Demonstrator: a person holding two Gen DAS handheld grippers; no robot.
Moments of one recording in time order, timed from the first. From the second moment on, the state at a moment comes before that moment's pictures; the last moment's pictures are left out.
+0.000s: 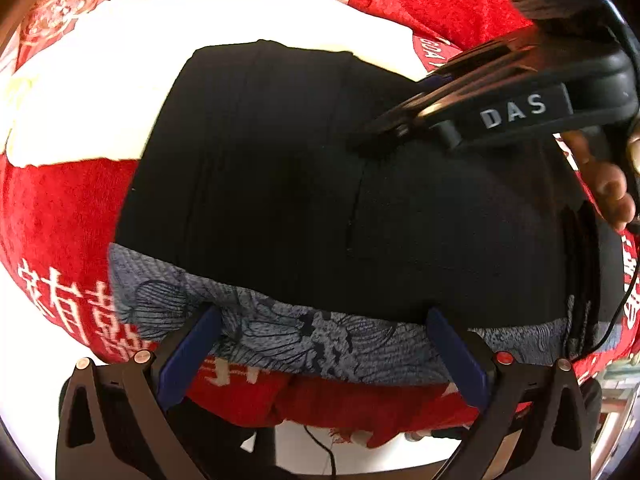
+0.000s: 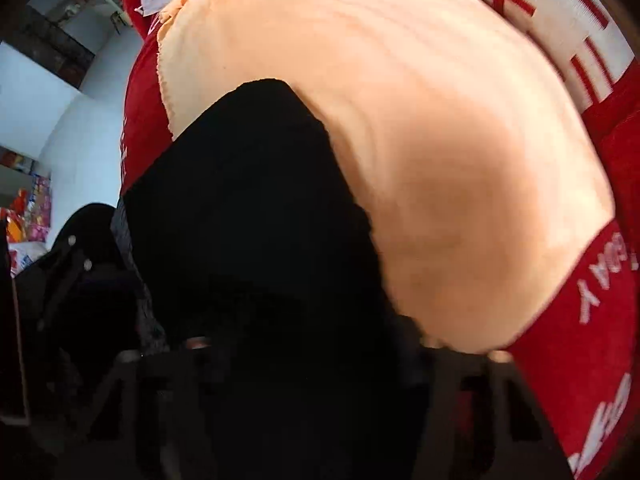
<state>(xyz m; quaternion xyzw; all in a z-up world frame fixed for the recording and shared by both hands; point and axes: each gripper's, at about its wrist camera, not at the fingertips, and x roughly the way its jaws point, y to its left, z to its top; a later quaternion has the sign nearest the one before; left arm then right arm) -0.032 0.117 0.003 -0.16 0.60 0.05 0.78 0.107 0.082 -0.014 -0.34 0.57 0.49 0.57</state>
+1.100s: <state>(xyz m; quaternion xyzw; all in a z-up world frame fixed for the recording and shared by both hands) 0.001 0.177 0.008 -0.18 0.55 -0.21 0.79 0.051 0.041 0.054 -0.34 0.44 0.49 0.67</state>
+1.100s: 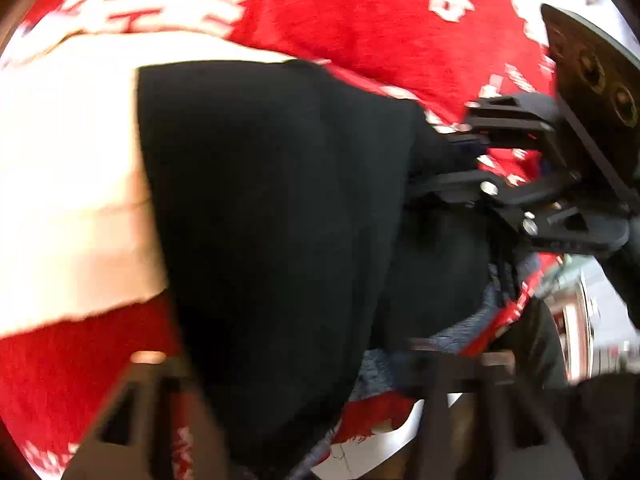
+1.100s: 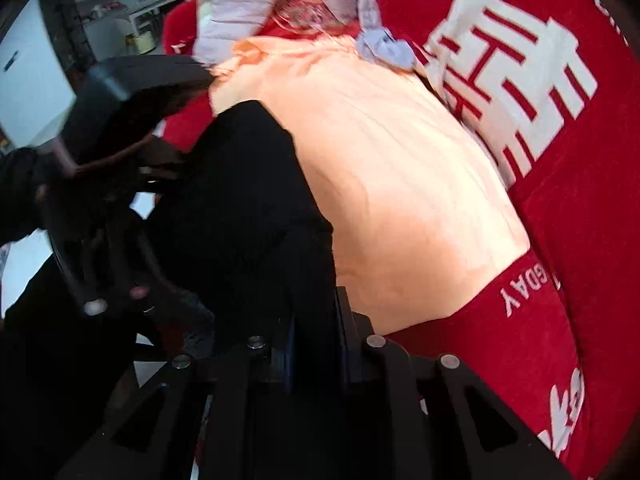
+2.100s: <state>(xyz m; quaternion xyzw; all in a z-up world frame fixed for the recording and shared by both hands) -0.017 0.134 0.106 -0.10 0.58 -0.14 0.80 0.035 -0.084 0.009 -0.40 0.53 0.43 0.62</state>
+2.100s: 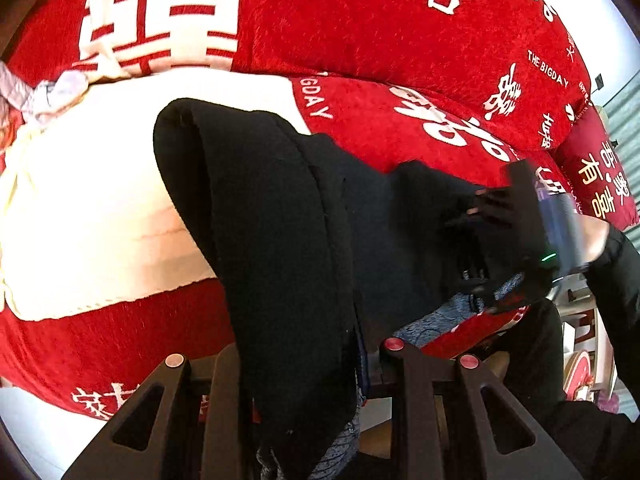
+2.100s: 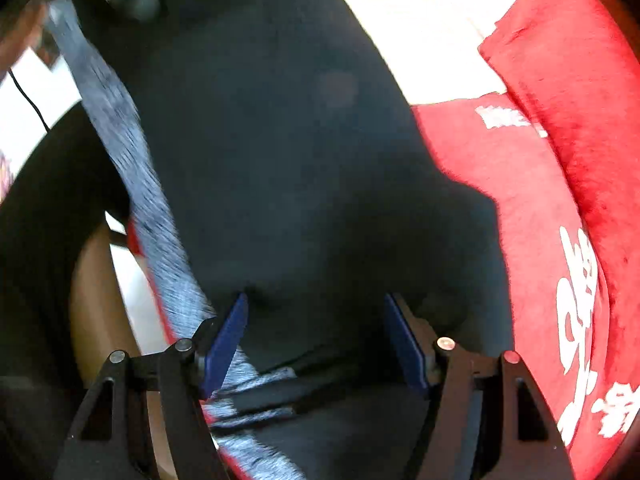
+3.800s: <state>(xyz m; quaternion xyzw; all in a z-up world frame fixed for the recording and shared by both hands) 0.074 -0.321 0.104 0.07 0.65 -0.27 0.70 -0.043 -0.424 0.069 -0.04 0.50 0.13 0.85</state>
